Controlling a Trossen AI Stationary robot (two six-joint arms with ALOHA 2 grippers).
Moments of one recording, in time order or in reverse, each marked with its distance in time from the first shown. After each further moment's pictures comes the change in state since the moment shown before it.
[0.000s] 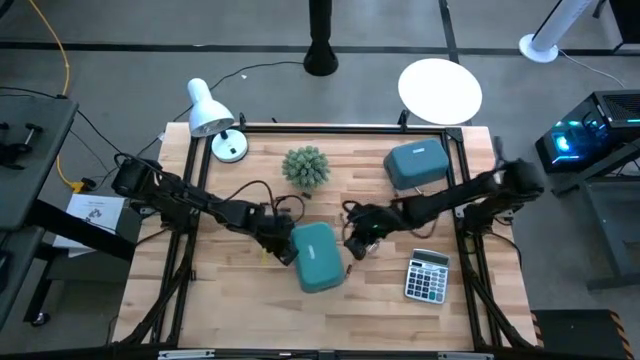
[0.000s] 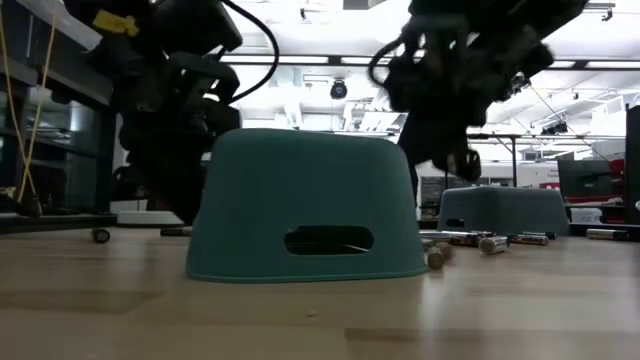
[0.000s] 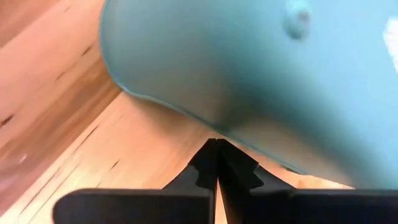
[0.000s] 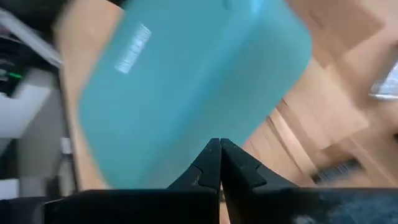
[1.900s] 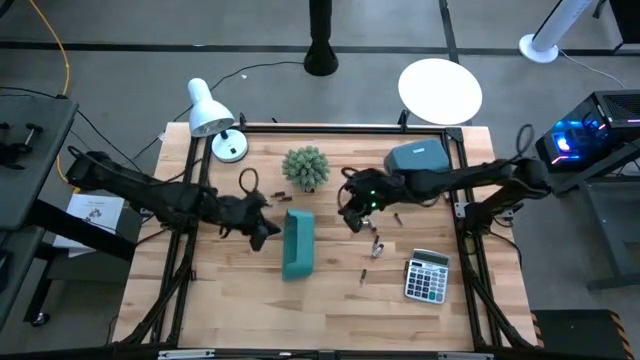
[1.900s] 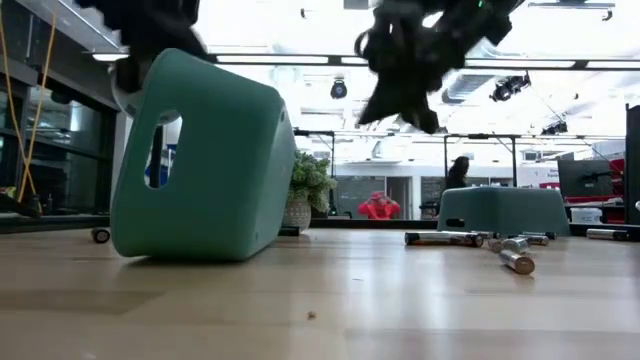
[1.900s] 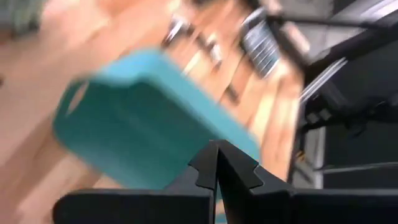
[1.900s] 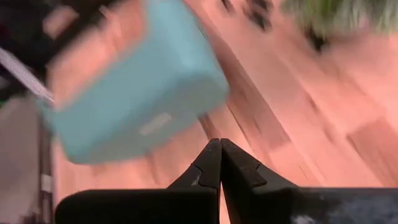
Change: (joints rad) left arm -0.083 -0.525 0.000 -0.189 -0.313 0.103; right arm -0.175 -0.124 0.181 -0.208 0.027 -0.254
